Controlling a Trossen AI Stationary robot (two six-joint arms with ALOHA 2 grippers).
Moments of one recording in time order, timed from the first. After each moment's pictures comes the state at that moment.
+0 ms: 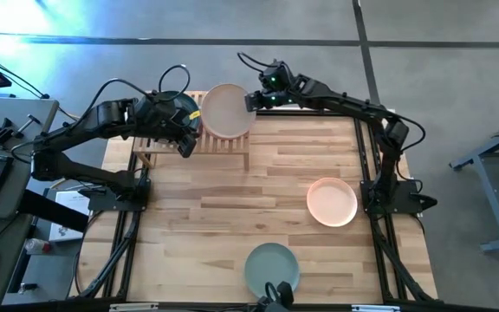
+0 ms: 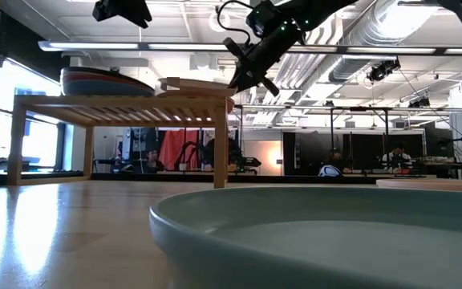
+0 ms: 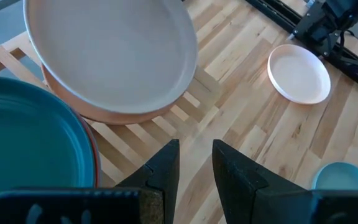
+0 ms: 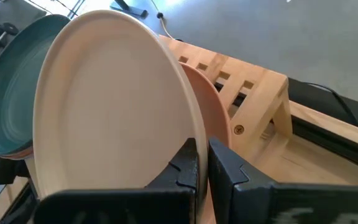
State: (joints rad) left arm 0.29 1.13 1.41 -1.07 -0.14 -0.41; right arm -0.54 1.89 1.72 -0.46 -0.11 0.58
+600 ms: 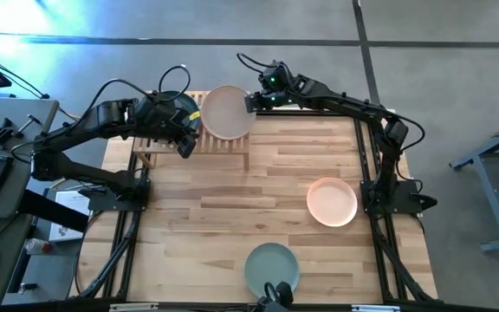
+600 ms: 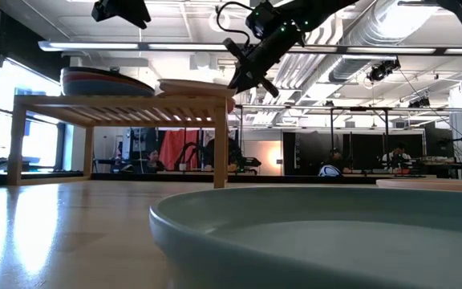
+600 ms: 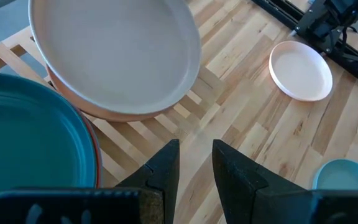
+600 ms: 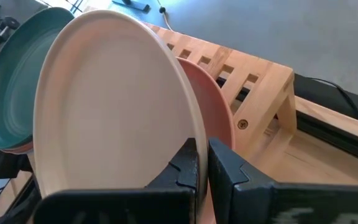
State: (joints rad) left arm 0.29 1.13 1.41 -1.08 -0.13 -0.41; right arm -0.54 1.89 1.72 -0.47 -0.13 0.58
